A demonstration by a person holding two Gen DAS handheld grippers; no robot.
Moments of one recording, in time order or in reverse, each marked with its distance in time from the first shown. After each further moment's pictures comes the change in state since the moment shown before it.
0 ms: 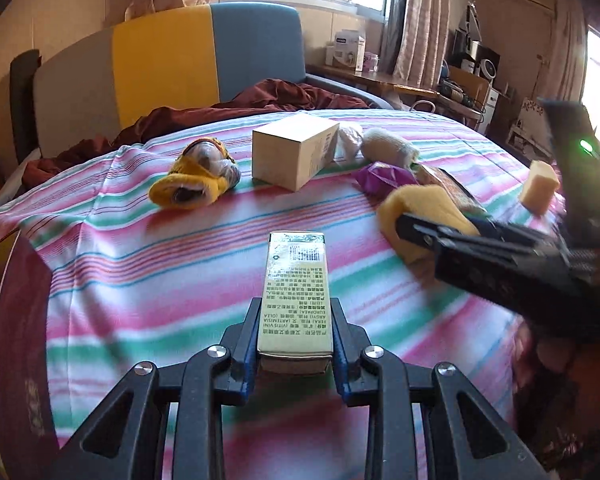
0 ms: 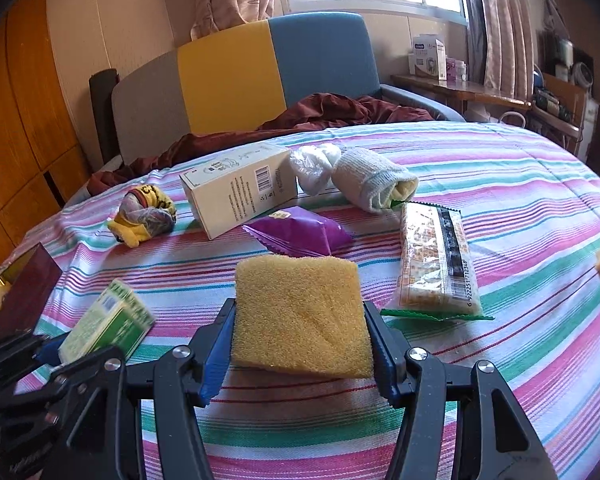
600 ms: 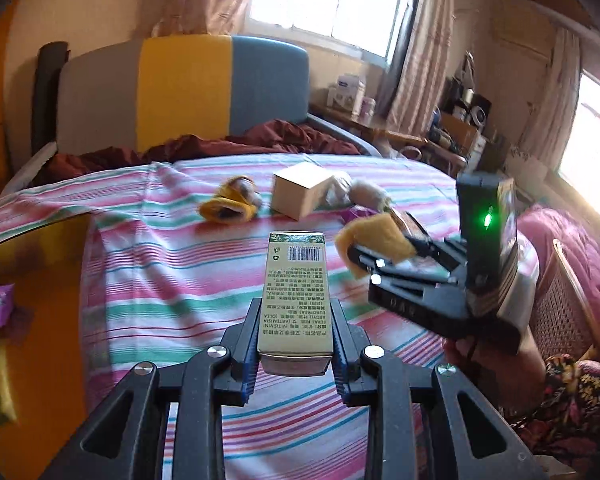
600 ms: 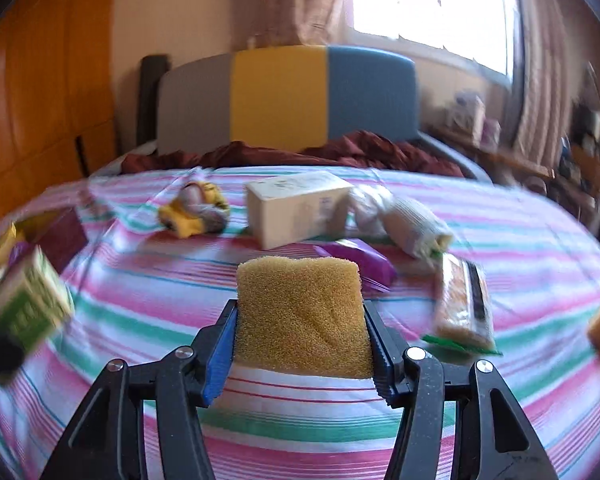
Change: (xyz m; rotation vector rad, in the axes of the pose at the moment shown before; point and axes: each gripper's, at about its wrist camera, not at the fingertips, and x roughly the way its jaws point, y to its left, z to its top) left arm -0.094 0.031 -0.016 -0.112 -0.131 -0.068; right arm -0.021 0.044 -0.009 -0.235 -0.104 0.020
